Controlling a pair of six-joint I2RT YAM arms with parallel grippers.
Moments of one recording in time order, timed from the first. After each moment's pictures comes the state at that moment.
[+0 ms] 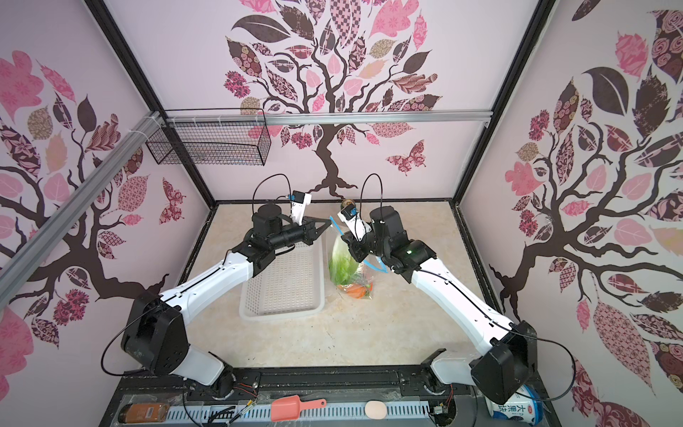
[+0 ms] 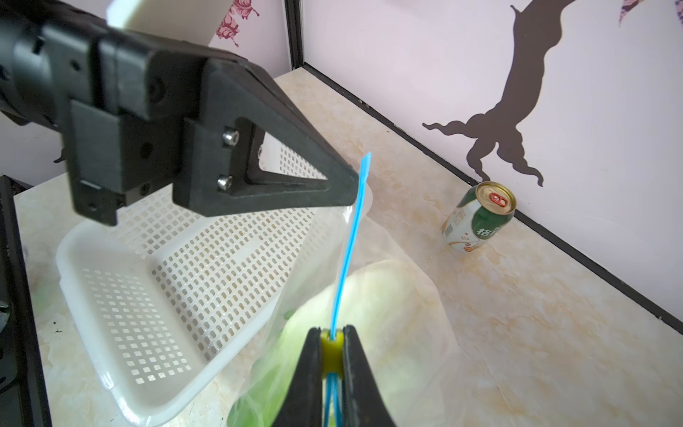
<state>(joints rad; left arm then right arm) -0.50 1.55 1.19 0.17 0.47 -0.41 0.55 1.30 1.22 -0.42 -0.23 -0.17</state>
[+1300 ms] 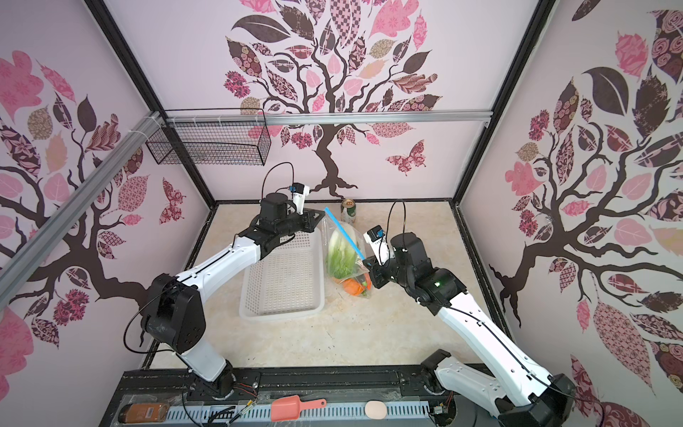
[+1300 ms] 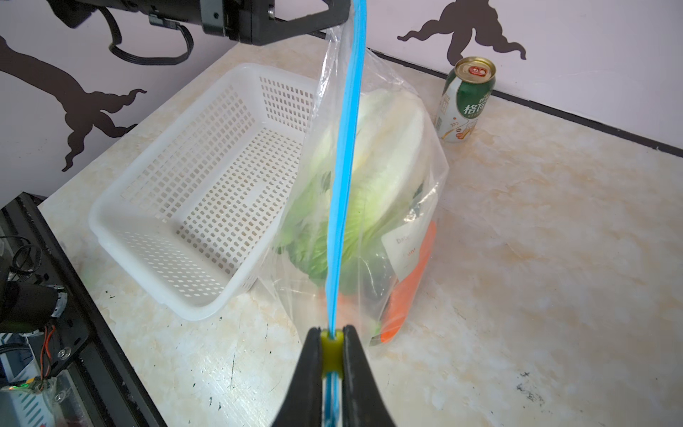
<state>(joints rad) -0.44 1.70 1.35 -0.01 0.32 -0.36 0.55 0.98 1.01 -0.62 -0.16 0.04</state>
